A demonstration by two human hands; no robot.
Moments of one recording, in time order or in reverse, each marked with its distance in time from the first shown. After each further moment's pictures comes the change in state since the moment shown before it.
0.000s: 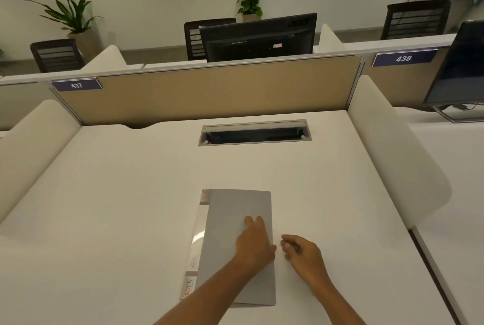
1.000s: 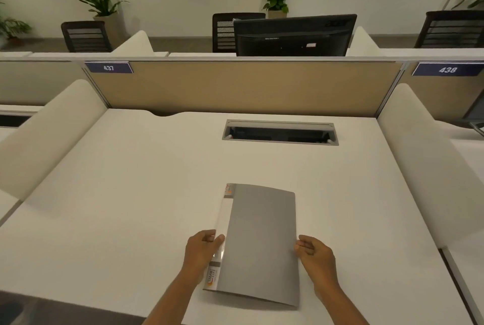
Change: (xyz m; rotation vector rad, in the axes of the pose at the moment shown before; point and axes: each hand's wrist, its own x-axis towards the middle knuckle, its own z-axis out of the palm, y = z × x) left_hand -0.022 -0.200 -0.004 -1.121 0.232 -0.338; right_hand -0.003 -0.019 0.038 0.096 0.117 0.132
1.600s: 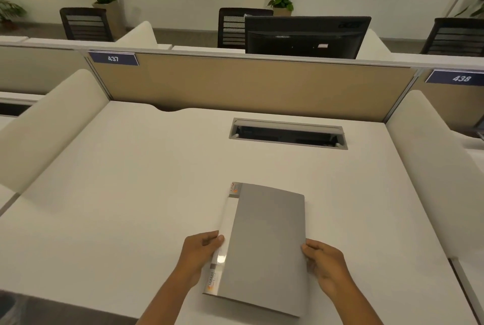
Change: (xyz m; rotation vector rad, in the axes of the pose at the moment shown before) left_hand 0.003 0.004 -0.037 -0.268 -0.190 -0.046; right_hand 0.015 -0.012 0.009 0.331 -0.126 0.279
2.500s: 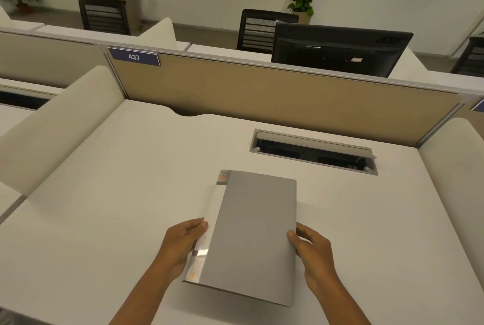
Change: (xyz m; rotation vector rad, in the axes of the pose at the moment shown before) left_hand 0.055 0.072 -0.088 -0.172 0.056 0.012; right_hand -0.011 -0.076 0.142 -0.125 -0.012 -0.228
